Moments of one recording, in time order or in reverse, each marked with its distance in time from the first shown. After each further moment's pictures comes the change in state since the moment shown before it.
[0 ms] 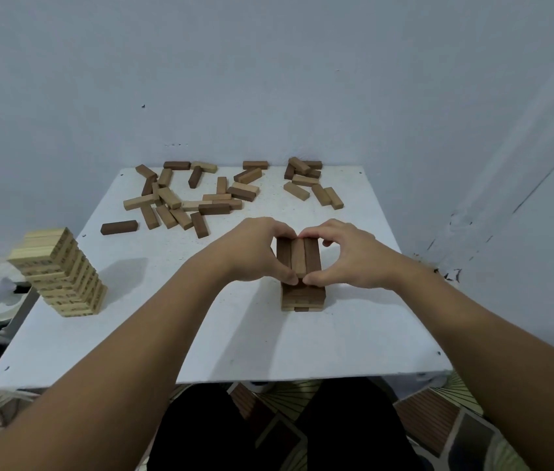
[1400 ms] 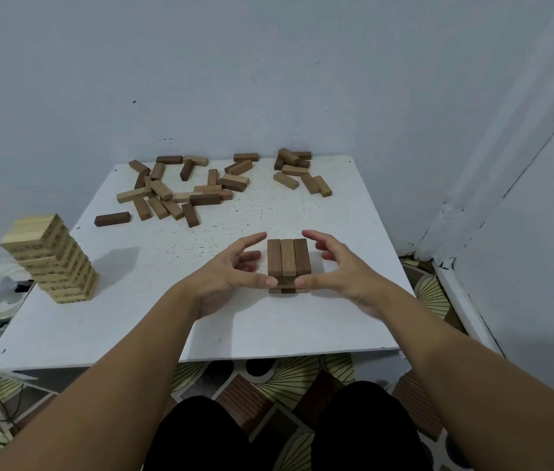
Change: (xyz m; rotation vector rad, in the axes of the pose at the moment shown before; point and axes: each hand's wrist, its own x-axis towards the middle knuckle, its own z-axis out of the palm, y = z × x) left_hand -0.037 -0.047 0.068 -0.971 -0.042 -0.179; right_hand -0.036 0.041 0.062 0.742 0.031 0.132
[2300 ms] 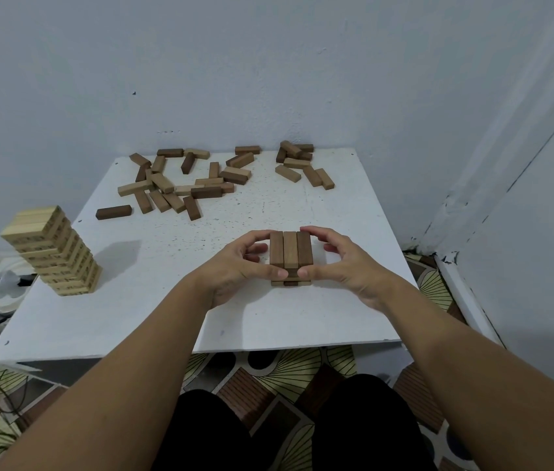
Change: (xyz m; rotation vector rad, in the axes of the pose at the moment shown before) left_hand 0.022 -0.014 0.001 0.050 -0.005 0.045; right_hand 0.003 0.002 0.001 0.032 -0.001 -0.007
